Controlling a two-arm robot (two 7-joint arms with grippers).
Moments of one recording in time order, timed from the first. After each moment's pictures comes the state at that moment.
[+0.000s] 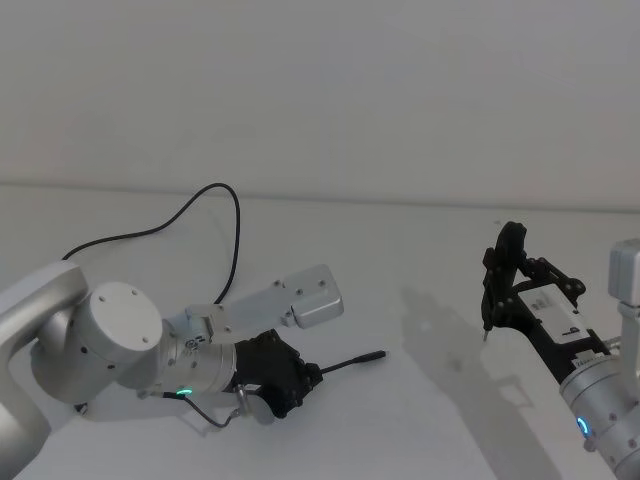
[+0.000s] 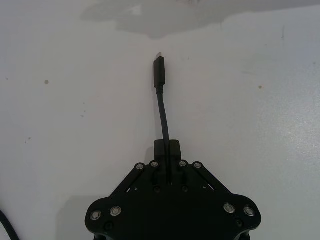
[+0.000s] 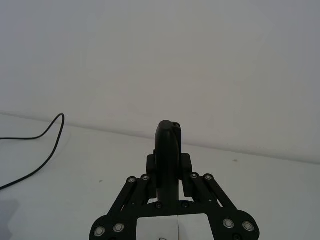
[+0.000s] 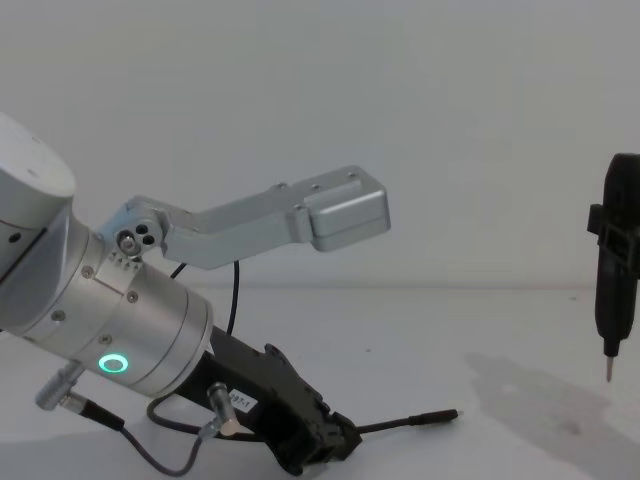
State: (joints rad) left arm -0.58 0.49 0.79 -1.56 -0.10 0.56 -0.68; right arm -0.01 0.34 -0.23 -1.77 0.29 0.03 0.07
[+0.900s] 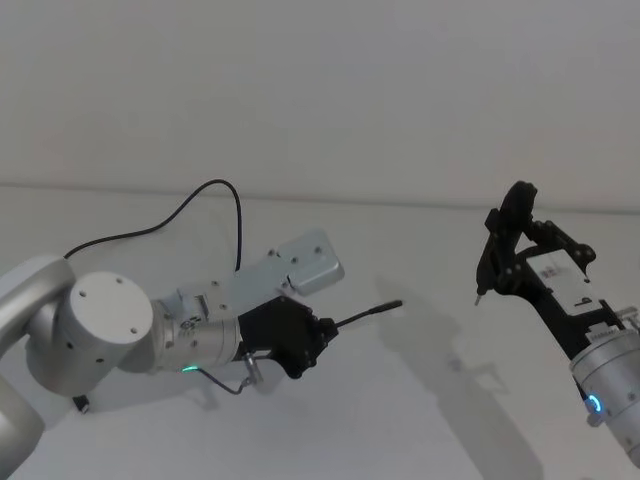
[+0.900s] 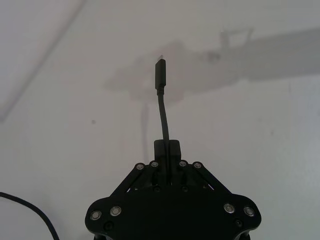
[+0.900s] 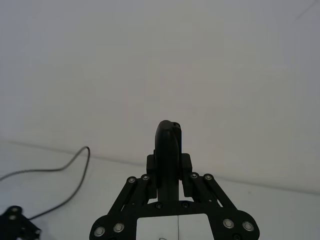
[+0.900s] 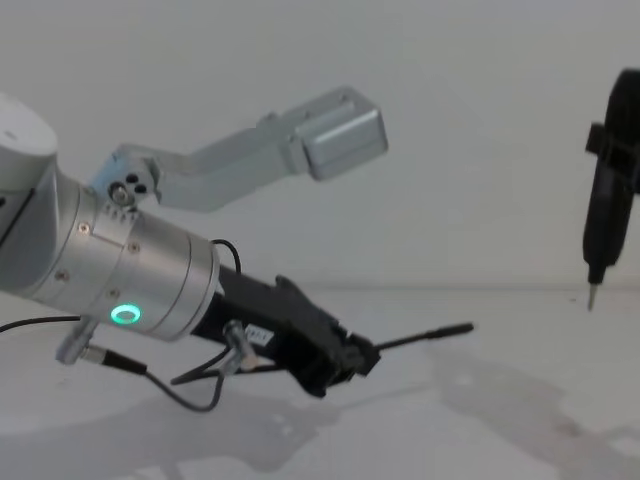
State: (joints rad) left arm -0.55 0.47 0.72 -1.61 -0.11 0.45 -0.61; right arm -0.02 0.33 -0.20 -1.85 0.34 0.02 0.11
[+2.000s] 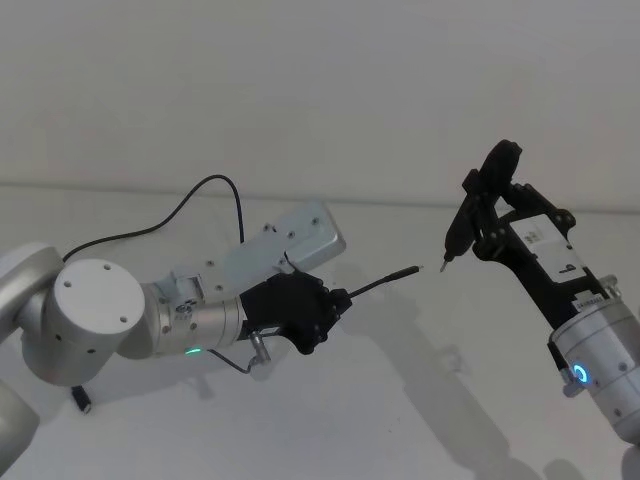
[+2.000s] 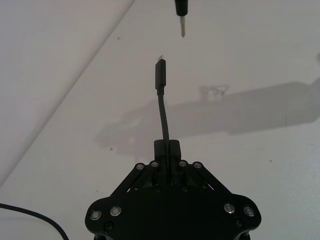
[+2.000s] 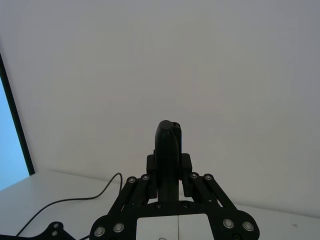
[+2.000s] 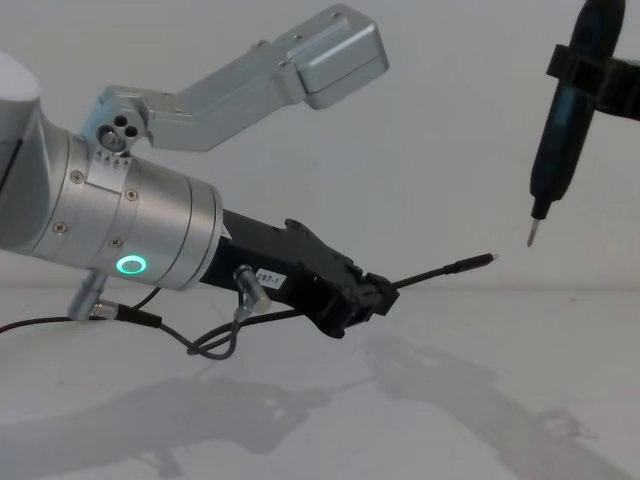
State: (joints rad) left arm -0.53 0.46 0.67 -1.65 -0.13 0.41 -0.59; right arm 0.03 0.27 -0.20 -1.87 0.42 0.03 0.19
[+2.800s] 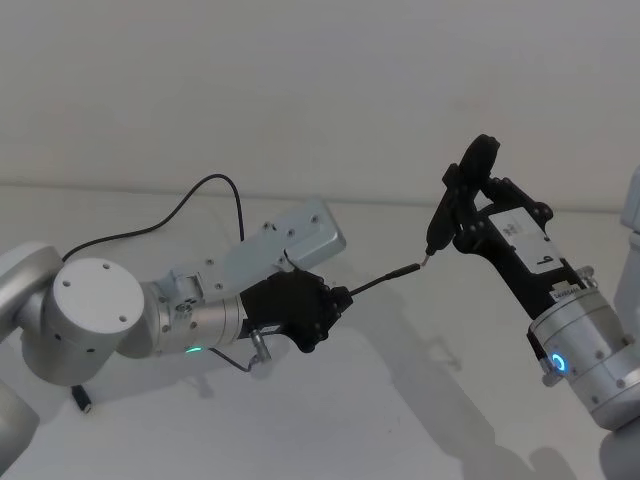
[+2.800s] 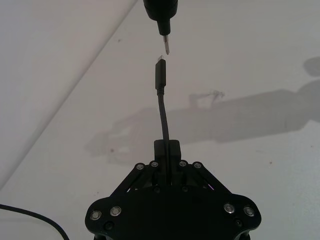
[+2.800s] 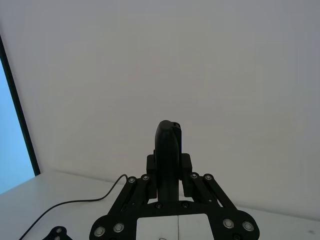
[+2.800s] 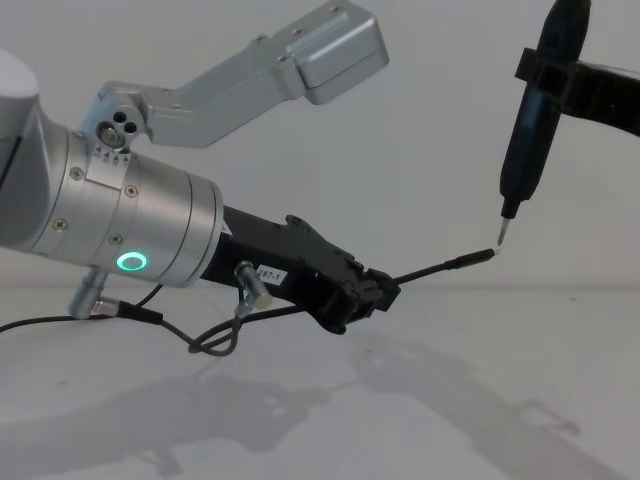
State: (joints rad) left arm -0.53 0.46 0.66 -1.66 -0.13 0.40 -0.59; right arm 0.08 0.24 -0.22 -1.82 0.41 0.03 0.21
